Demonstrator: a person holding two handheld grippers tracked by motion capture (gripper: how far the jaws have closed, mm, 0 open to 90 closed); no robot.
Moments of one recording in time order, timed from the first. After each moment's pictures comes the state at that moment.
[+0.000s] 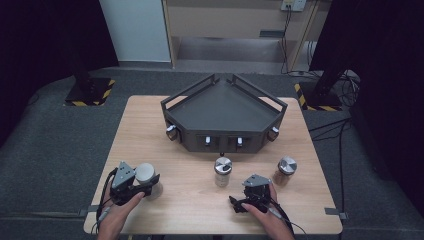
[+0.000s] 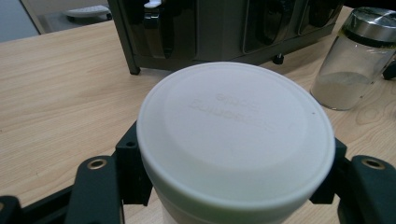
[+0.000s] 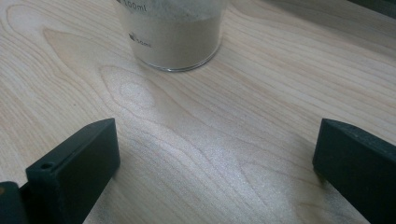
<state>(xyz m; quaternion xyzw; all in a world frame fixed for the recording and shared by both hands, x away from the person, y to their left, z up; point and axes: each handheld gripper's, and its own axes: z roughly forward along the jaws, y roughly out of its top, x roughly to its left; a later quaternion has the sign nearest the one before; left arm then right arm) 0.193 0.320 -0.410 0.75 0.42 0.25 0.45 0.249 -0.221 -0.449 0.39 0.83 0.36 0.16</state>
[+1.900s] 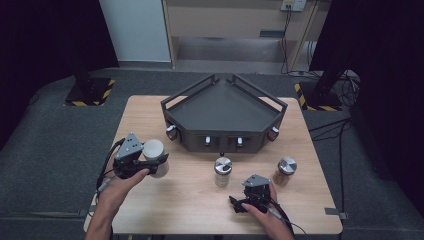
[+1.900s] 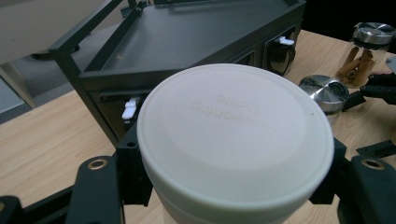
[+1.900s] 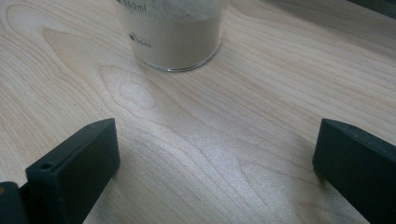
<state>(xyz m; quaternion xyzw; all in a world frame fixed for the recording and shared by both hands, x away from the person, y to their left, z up) 0.250 0.311 -0.324 0.79 0.33 0.23 0.47 0.249 -0.221 -0.449 0.39 0.83 0.36 0.16</state>
